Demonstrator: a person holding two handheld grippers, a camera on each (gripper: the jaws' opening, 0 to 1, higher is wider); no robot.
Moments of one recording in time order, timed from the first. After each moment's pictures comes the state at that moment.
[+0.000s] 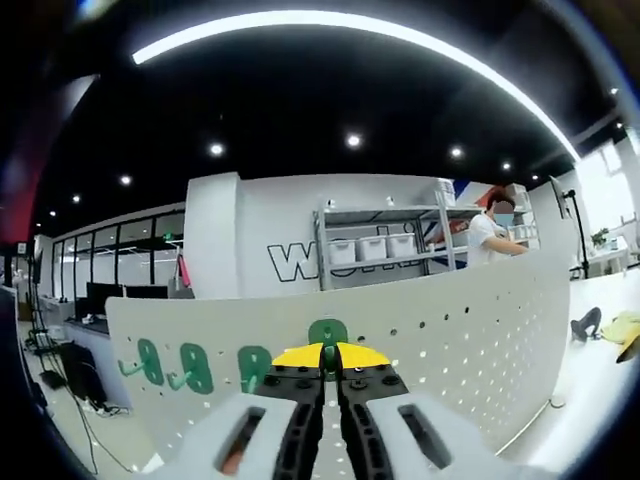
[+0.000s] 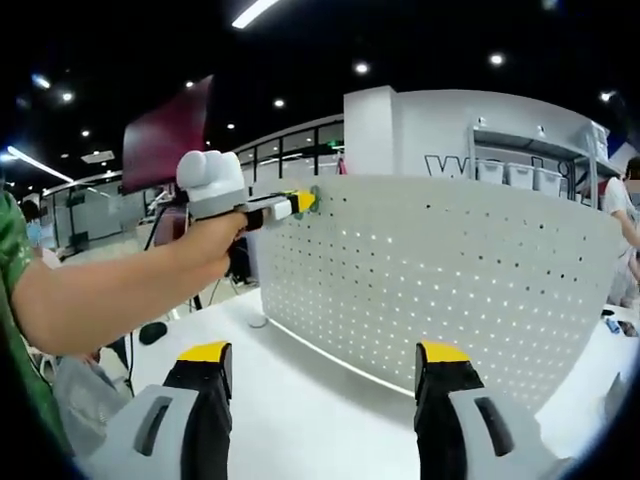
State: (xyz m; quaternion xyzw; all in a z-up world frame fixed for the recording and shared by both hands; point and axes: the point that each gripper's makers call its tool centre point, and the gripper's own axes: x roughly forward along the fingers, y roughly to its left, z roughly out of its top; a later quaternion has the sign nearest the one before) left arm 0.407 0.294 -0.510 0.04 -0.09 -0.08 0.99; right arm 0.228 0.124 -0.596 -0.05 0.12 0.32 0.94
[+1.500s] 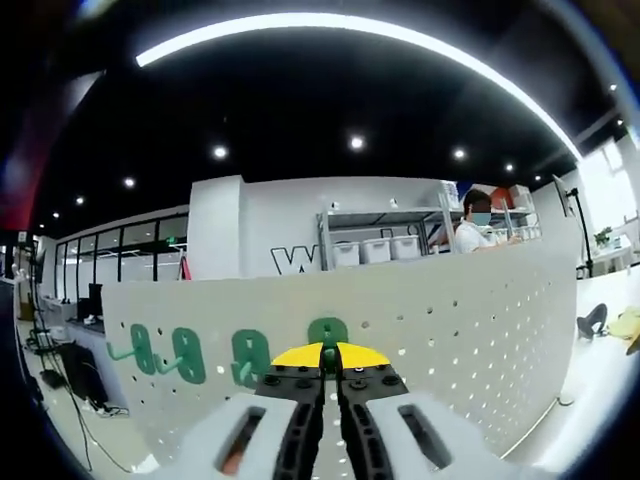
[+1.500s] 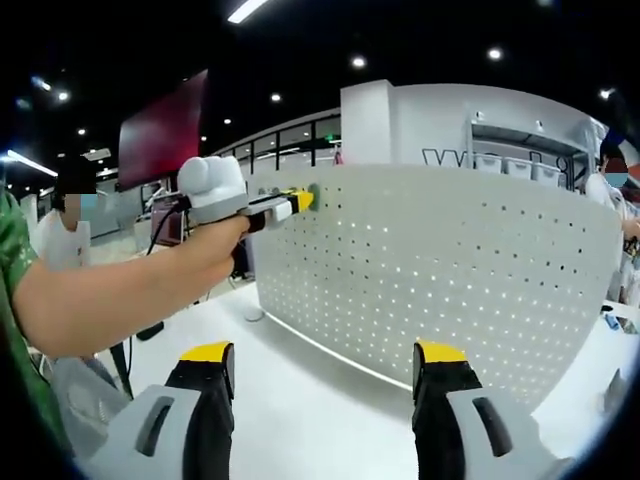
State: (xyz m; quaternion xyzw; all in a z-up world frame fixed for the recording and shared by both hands) left arm 0.417 0.294 -0.524 0.04 -0.10 -0.07 0.99; right arm 0.232 0.120 -0.605 -0.05 0.13 0.32 0.94
